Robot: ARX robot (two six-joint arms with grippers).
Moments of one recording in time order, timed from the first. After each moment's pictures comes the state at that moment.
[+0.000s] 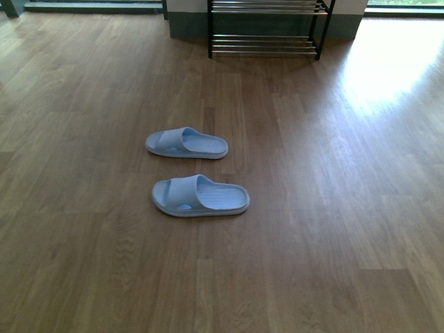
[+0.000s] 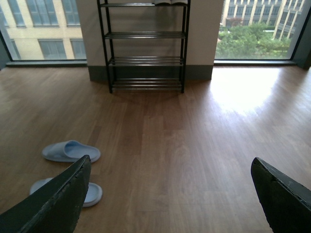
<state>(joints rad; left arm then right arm) 0.00 0.02 0.01 0.00 0.00 -0.01 0.00 0.00 0.02 0.00 0.00 0.00</state>
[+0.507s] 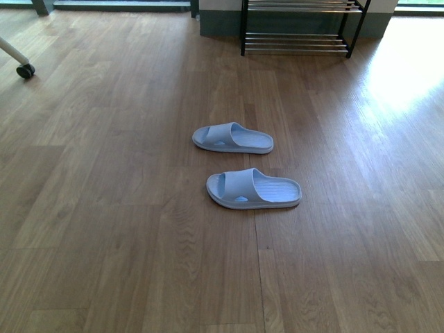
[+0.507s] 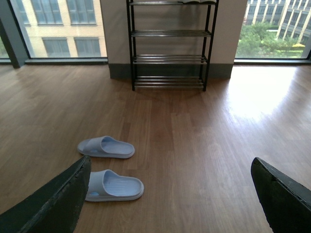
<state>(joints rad) 0.00 0.02 0.01 0.00 0.00 -0.01 0.00 0.00 0.02 0.00 0.00 0.00</state>
